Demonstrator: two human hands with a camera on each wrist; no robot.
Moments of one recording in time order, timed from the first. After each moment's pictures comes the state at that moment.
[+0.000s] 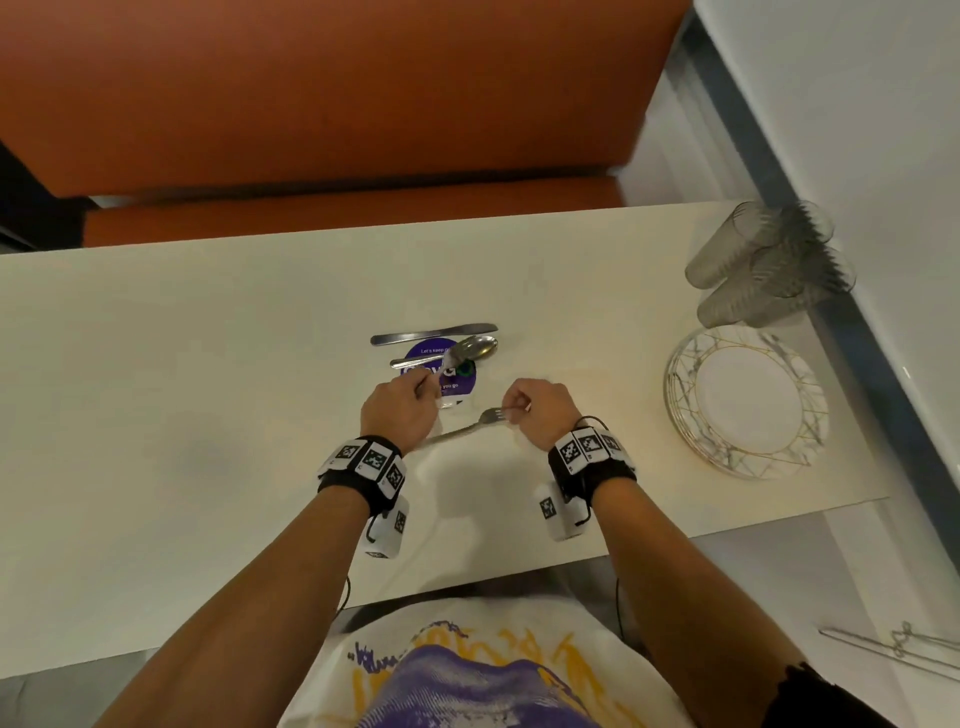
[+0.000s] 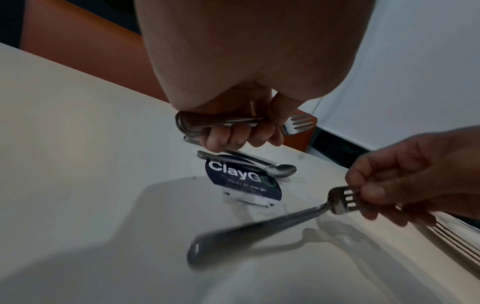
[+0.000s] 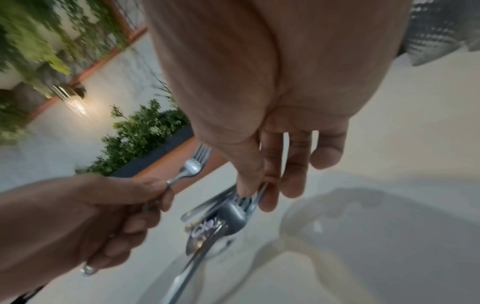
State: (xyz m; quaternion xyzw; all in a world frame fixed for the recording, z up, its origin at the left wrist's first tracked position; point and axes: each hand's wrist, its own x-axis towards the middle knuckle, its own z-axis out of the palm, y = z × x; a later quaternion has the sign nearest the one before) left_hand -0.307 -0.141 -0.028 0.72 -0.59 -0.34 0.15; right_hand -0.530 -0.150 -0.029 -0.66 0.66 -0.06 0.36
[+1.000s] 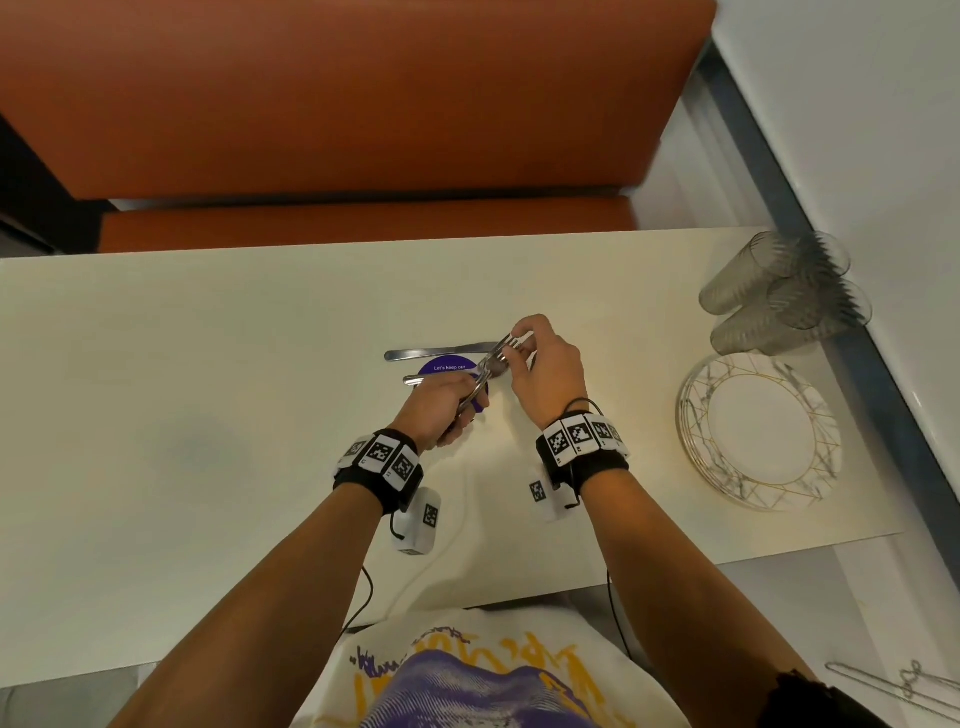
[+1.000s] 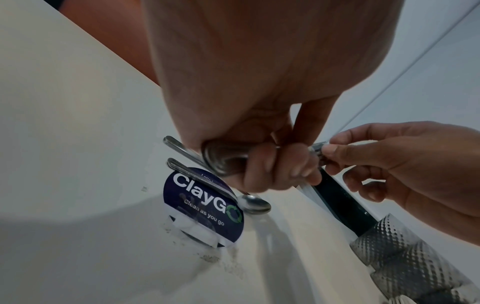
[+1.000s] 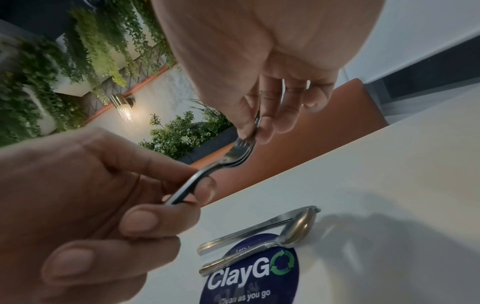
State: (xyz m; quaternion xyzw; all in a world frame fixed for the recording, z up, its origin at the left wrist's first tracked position) left_hand -0.319 -0.164 0.017 0.59 -0.38 -0.67 0.24; right_hand -0.494 -0.198 0.017 -0.64 0.66 -0.26 0.28
